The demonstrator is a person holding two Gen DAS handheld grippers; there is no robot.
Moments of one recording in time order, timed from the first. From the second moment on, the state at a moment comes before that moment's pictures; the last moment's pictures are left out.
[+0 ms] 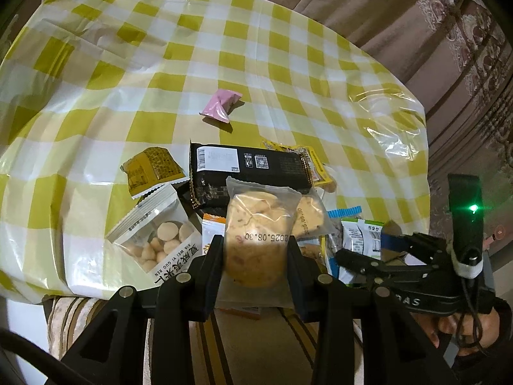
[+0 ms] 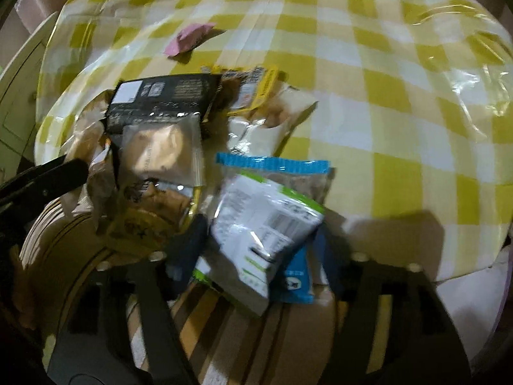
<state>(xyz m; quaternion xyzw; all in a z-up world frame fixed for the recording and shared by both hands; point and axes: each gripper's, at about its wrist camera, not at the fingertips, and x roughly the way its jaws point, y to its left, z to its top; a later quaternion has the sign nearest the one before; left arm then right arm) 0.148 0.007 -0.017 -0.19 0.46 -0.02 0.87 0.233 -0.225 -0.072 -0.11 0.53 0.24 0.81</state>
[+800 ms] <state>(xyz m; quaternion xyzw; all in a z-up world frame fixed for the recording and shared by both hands) 0.152 -0.056 0.009 -0.14 0.45 -0.04 0.88 0.227 -0.305 -0.033 0.03 0.48 0.26 0.83</state>
